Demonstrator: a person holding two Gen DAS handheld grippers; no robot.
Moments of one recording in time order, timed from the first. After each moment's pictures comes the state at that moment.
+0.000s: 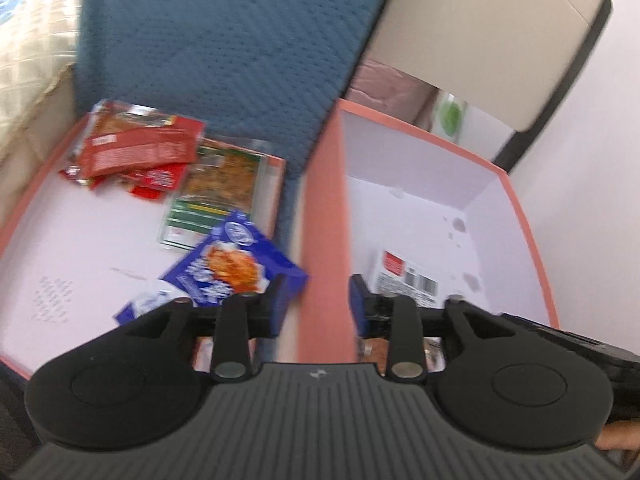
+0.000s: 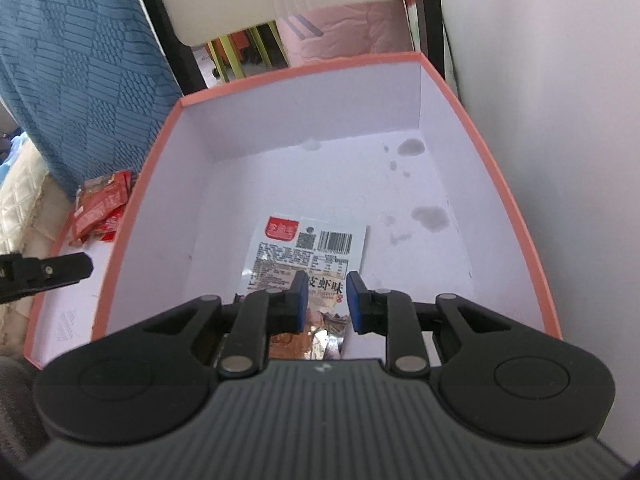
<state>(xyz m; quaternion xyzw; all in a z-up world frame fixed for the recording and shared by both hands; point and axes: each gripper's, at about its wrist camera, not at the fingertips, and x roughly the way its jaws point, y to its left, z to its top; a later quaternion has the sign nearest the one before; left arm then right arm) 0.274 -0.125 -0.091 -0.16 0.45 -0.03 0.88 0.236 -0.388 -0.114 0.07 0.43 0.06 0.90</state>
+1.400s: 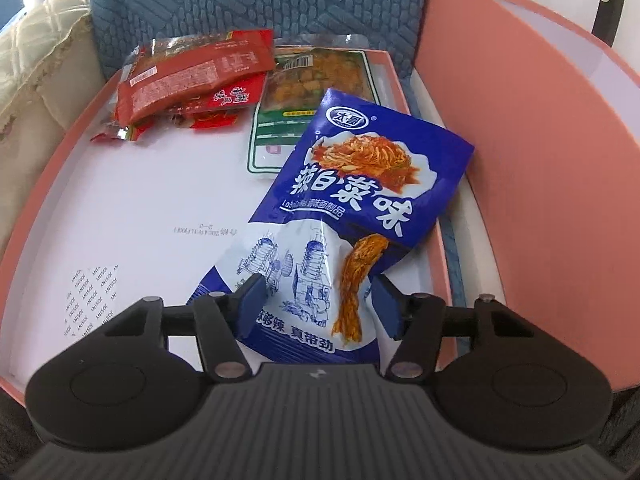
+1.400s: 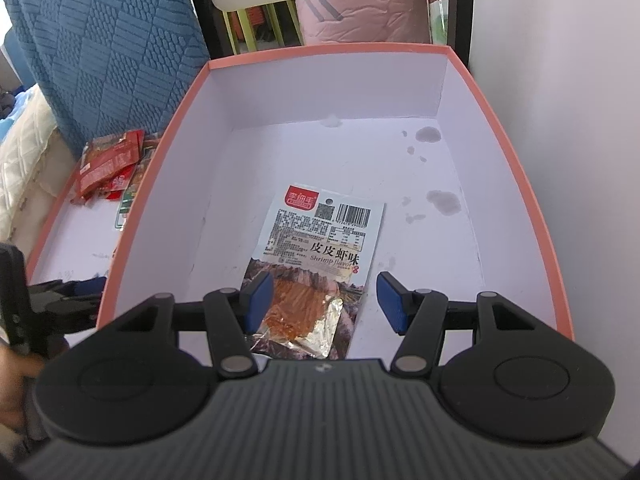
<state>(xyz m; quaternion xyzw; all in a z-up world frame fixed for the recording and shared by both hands) 0.275 -0.090 -0.232 0.00 0.50 0.02 0.87 0.223 -0.360 -0.114 0.03 0.45 0.07 0.89</state>
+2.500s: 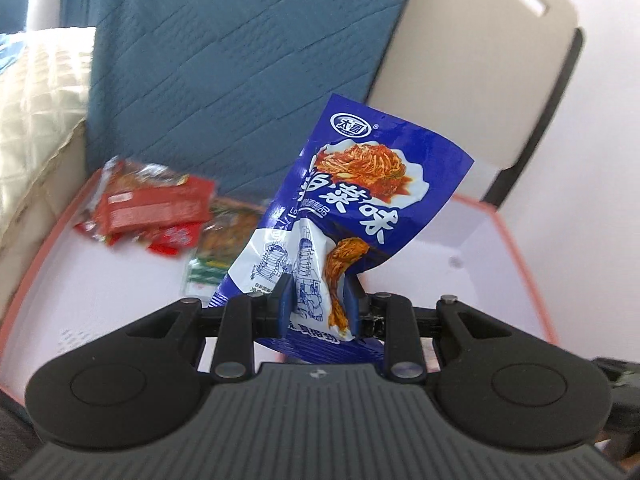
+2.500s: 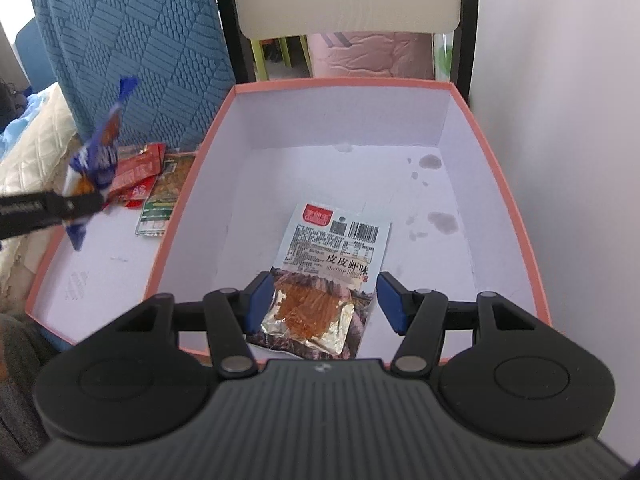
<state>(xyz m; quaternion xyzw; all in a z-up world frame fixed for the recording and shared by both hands) 0.262 -0.109 -0.059 -0.14 0.39 -0.05 0.91 0.192 -0.349 -0.085 0.01 0.42 0.06 0.91</state>
